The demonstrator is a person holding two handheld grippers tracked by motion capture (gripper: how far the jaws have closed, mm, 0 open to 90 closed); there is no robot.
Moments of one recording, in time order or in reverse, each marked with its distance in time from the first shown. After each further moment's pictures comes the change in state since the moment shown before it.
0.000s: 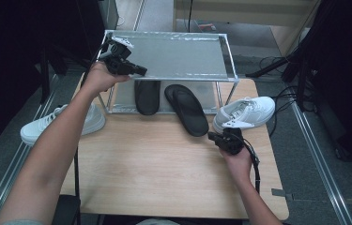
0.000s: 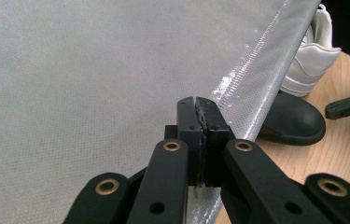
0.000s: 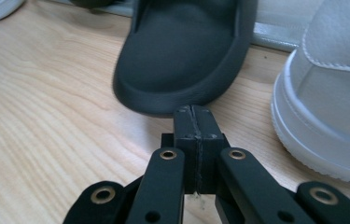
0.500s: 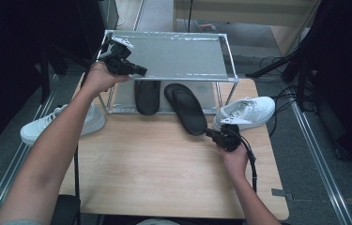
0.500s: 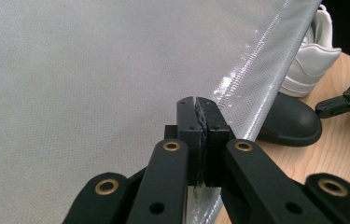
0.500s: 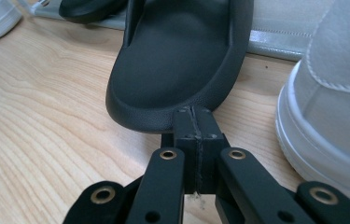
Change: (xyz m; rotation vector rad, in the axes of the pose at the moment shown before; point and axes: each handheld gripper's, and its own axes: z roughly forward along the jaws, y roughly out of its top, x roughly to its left) left arm -0.001 0.000 0.000 -0.003 0.004 -0.004; right arm 0.001 0.008 0.012 -0.014 -0.005 0.044
